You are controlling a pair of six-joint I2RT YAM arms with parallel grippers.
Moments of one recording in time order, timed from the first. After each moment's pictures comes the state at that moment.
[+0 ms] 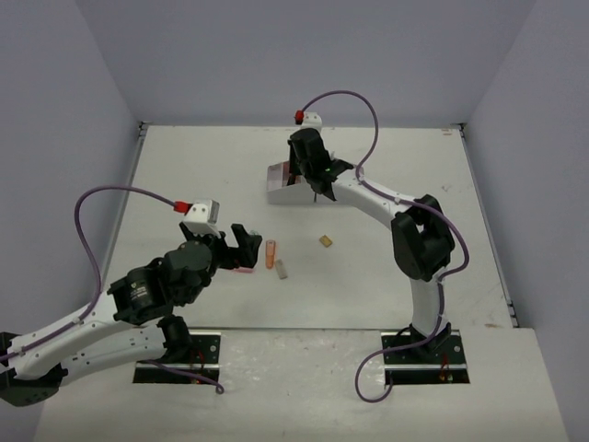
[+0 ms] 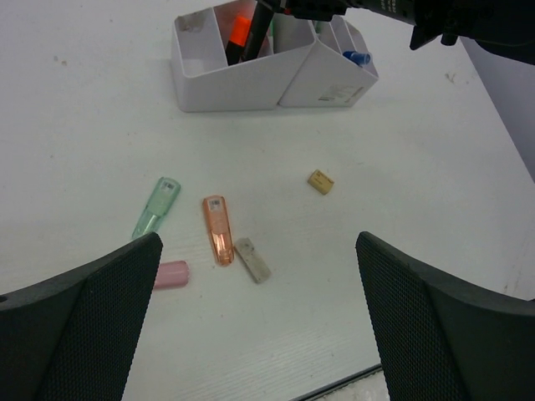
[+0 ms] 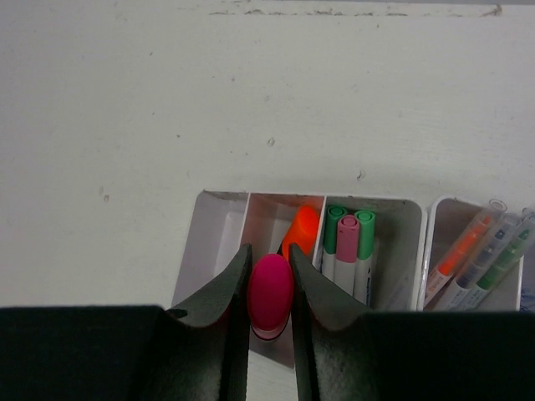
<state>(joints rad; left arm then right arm) -1.08 0.66 0.81 -0.54 -0.68 -0.61 0.66 2.02 1.64 -0.11 0.32 0.39</state>
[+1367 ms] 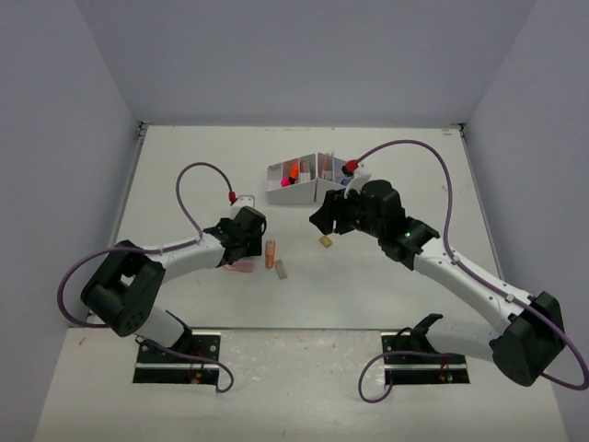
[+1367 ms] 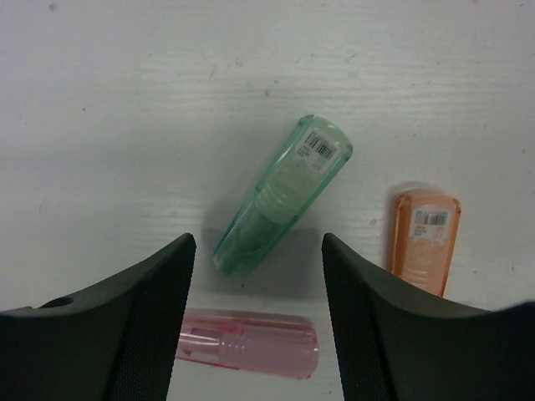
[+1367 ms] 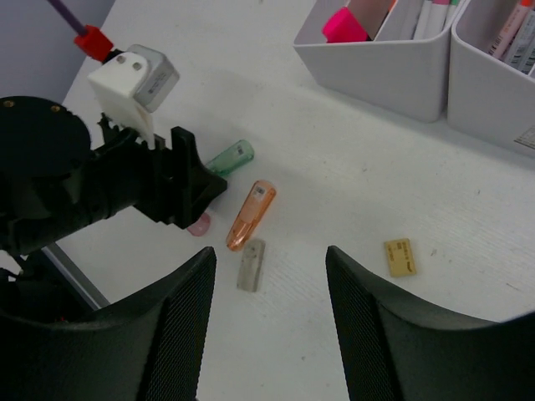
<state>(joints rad) -0.63 1.49 0.70 -0.24 -0.44 -0.54 0.65 1.19 0.90 -0.16 -0.13 0.43</state>
